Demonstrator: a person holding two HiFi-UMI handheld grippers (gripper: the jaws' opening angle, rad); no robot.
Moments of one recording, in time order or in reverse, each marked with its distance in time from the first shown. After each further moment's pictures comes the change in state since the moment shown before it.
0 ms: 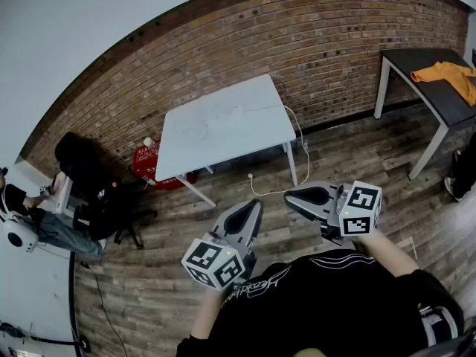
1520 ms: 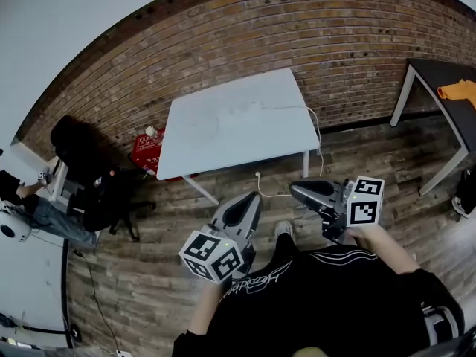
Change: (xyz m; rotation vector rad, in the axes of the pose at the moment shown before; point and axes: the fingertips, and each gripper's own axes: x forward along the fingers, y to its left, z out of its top) left arm 0.043 0.150 -0.001 -0.059 -0.022 0.060; right arm 0.098 -0.124 -0.013 0.264 -0.039 0.037
